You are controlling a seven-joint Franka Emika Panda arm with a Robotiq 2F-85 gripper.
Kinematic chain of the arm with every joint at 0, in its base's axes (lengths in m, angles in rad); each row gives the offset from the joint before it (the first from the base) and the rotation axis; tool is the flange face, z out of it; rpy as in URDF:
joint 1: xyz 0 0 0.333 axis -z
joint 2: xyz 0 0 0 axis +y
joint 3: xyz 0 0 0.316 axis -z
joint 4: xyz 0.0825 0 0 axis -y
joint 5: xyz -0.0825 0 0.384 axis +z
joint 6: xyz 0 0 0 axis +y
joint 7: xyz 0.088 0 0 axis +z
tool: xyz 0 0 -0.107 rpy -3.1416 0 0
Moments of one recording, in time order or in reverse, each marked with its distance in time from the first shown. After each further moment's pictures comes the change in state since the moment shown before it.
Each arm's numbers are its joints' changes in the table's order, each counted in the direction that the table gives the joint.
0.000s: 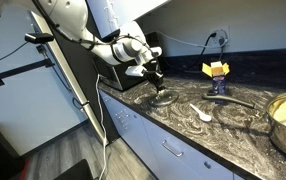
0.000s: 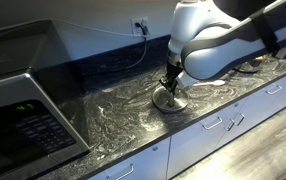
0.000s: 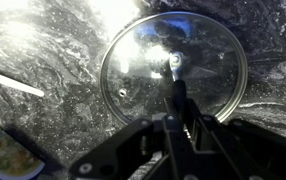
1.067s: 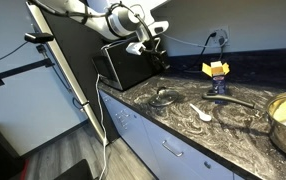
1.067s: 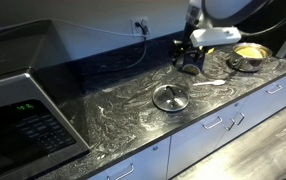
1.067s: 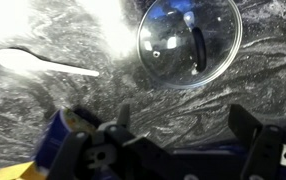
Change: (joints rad) arm 0.076 -0.173 0.032 0.014 0.141 0.149 -0.041
